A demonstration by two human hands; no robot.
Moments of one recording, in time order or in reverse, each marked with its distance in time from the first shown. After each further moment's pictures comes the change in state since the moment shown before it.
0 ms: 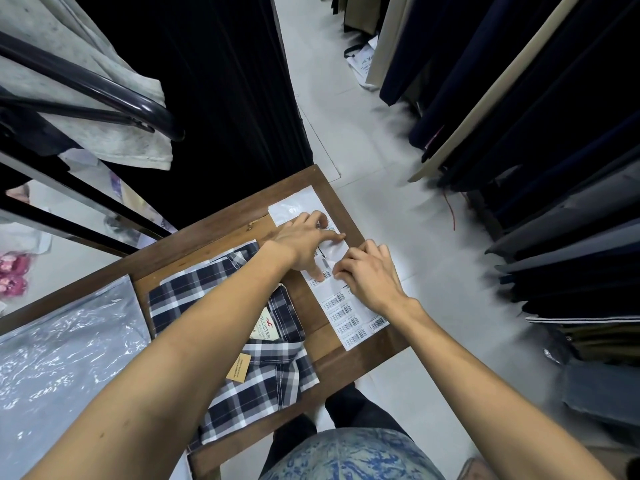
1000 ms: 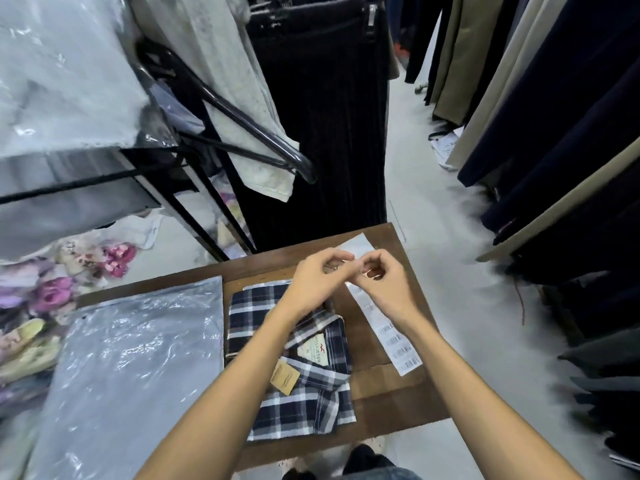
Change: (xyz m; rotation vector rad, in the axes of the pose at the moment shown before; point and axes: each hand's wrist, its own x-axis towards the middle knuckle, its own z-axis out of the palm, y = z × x) left_hand -0.131 0.003 -0.019 -1.069 0.723 -0.294; right_hand 0.048 -0.085 -0.050 1.076 0.095 0.109
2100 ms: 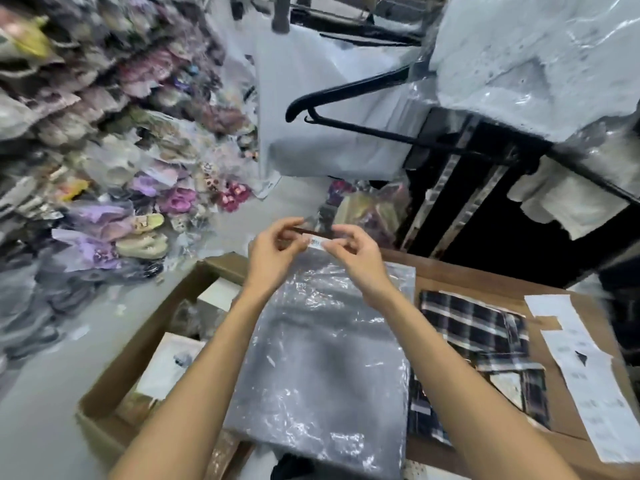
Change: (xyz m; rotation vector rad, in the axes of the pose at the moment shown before) left_hand -0.211 -0.213 -0.377 -0.243 0.753 -0.062; right_hand -0.069 -0.098 0.455 -0.052 -0.493 -0.016
